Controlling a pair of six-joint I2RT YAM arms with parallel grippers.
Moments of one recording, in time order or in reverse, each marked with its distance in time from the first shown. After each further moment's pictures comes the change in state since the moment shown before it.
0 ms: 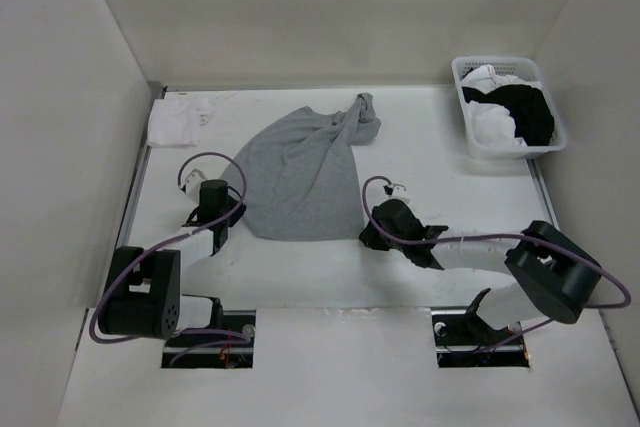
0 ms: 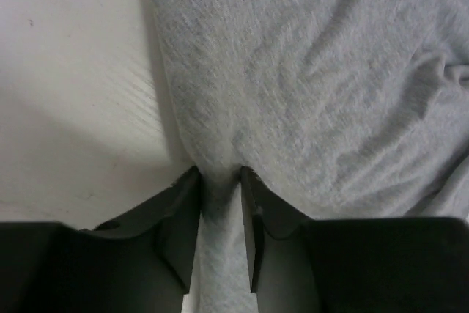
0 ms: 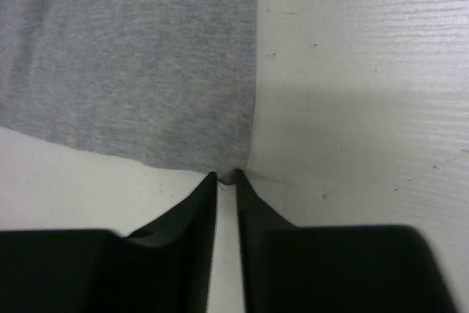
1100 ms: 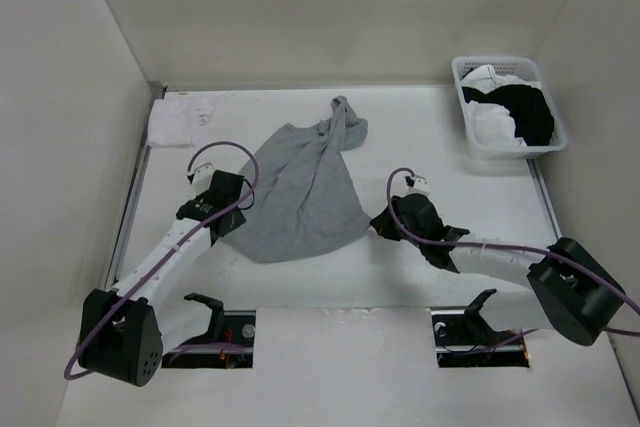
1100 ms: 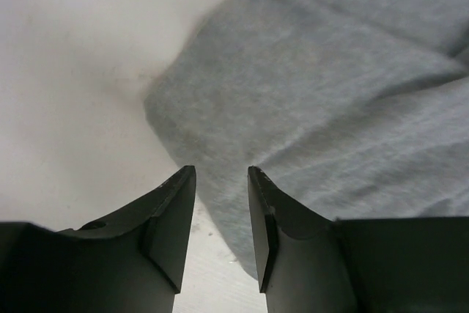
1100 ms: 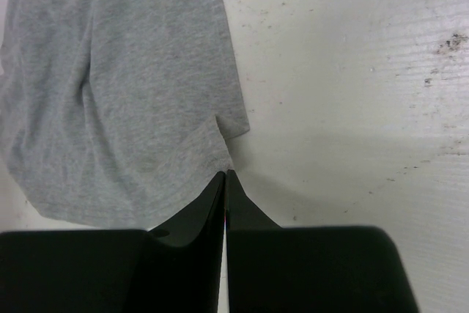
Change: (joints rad) left arm -0.192 -0.209 0.311 -0.853 -0.240 0.152; right arm -0.120 -0.135 -0.084 0.104 -0.029 -0.015
